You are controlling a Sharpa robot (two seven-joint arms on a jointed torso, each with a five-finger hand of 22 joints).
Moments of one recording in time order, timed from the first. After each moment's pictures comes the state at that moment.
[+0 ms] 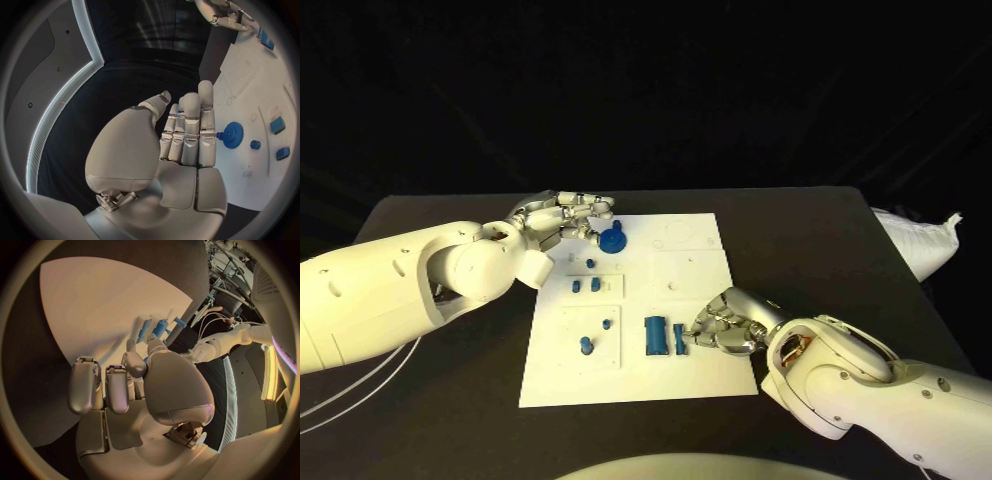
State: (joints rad) left arm 1.20 -0.91 -0.04 1.50 0.01 -0.09 0.19; left_hand 1.39 -0.14 0.39 0.06 0.10 1.00 0.19 0.09 0.07 1.07 0.11 0.30 0.13 1.20 0.02 0.98 0.56 0.17 1.23 0.12 0.48 0.86; right arm 0.80 -0.92 0.12 1.88 -1.39 -0.43 -0.46; right_hand 1.25 -0.04 -0.04 0.23 0.25 1.07 0.08 0.16 0.41 1.35 0.00 1.02 1.19 1.47 -0.08 1.44 1.31 0.09 1.44 0.03 1.32 1.19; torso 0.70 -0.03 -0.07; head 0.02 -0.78
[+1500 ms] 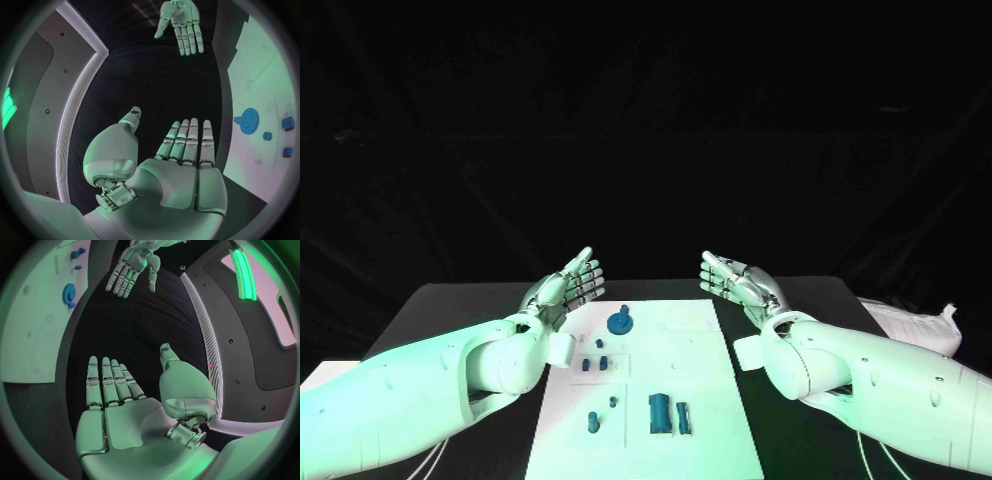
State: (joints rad) left arm 1.07 -0.79 -0.02 1.44 0.10 -0.38 0.40; left_hand 0.70 -0.02 0.19 0.00 0.01 0.50 0.09 0.01 0.00 0.54 0.05 0.02 0.00 0.50 0.03 0.11 0.08 0.11 0.43 0.13 0.01 0.23; right arm 1.02 -0.75 0.04 1.48 -0.21 -0.56 0.39; right_hand 0.73 0.00 0.03 0.00 0.04 0.47 0.10 0.01 0.04 0.53 0.06 0.01 0.02 0.54 0.02 0.01 0.10 0.11 0.52 0.12 0.03 0.01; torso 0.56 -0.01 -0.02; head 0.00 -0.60
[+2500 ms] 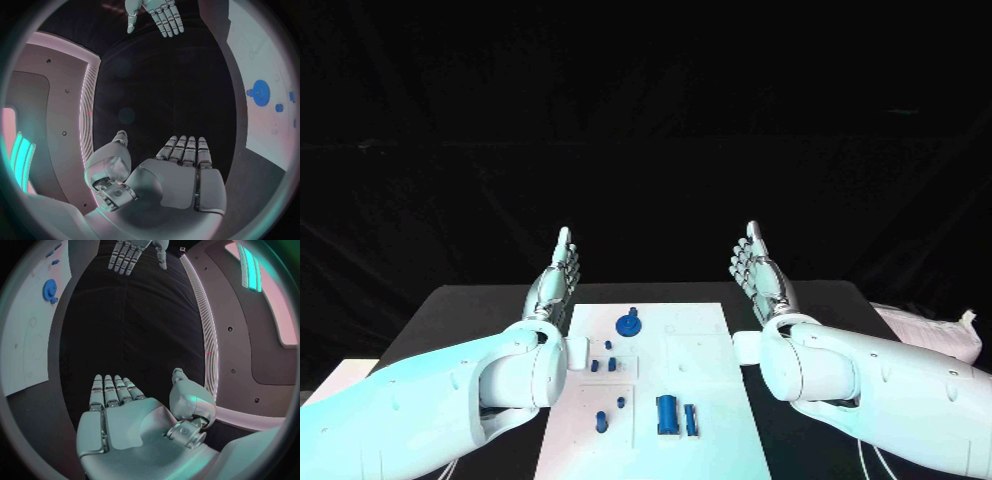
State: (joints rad) left arm 1.05 -0.78 0.00 1.57 0.01 -0.76 0.50; left_hand 0.20 0.00 0.02 0.00 0.01 0.15 0.00 0.01 0.00 0.16 0.00 0.01 0.00 0.14 0.00 0.01 0.00 0.01 0.13 0.00 0.00 0.03; right arm 1.05 -0.78 0.00 1.57 0.00 -0.77 0.50; right_hand 0.22 0.00 0.01 0.00 0.01 0.14 0.00 0.00 0.00 0.16 0.00 0.01 0.00 0.16 0.00 0.00 0.00 0.01 0.15 0.00 0.00 0.00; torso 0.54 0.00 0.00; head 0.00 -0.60
